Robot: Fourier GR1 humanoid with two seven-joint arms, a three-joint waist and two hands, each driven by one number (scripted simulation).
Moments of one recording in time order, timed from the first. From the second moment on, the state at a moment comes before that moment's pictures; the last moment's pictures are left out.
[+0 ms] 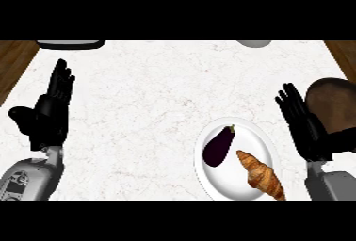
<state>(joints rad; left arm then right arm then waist) -0.24 0.34 -0.12 -1.59 0.06 0.41 0.16 -0.15 -0.36 0.13 -1.40 -0.41 -0.07 -0.11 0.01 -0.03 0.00</state>
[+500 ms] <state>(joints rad) 0.00 0.19 -0.11 -1.51 0.22 0.38 0.18 -0.03 -0.51 0.23 -1.58 -0.25 0.06 -0.16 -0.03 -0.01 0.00</state>
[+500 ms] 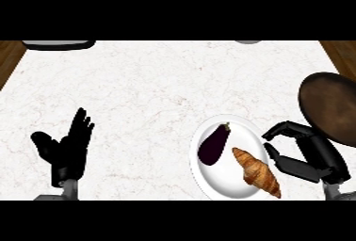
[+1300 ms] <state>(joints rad) 0.08 0.14 -0.10 -1.47 0.29 0.28 0.09 0.39 -0.57 0.30 -2.08 0.31 -0.28 -0.05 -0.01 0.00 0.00</state>
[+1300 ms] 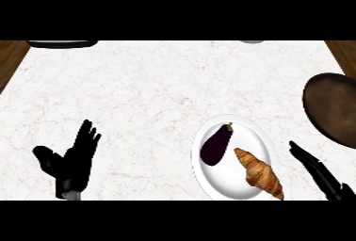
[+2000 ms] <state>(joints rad) 0.04 0.13 -0.12 -1.45 0.27 0.26 0.11 -0.03 -0.69 0.43 -2.03 0.48 0.22 0.63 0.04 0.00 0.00</state>
